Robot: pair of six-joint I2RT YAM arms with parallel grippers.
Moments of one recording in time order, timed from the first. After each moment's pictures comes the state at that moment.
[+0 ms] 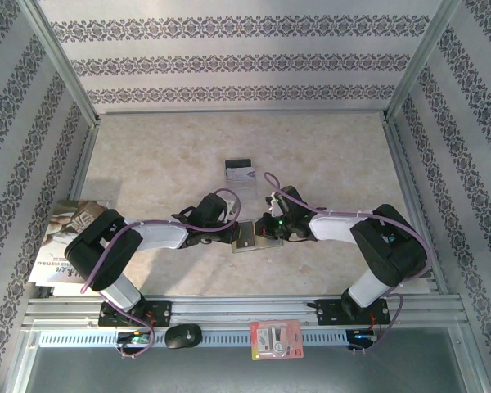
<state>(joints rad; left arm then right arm) -0.69 1.62 0.67 0.07 0.25 -0.52 0.59 1.60 0.64 0.03 -0.48 0.77</state>
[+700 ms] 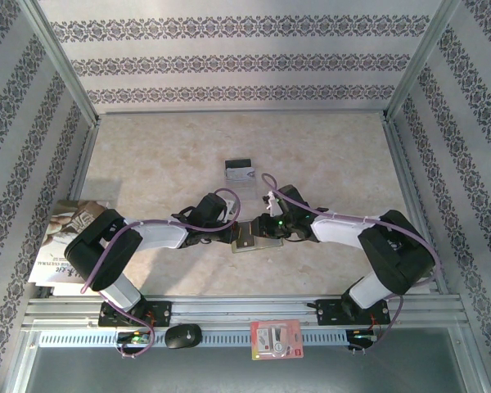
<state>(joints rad) -0.68 1.62 0.67 0.07 0.25 -0.51 0.61 1.56 0.65 0.00 -0.49 0.68</state>
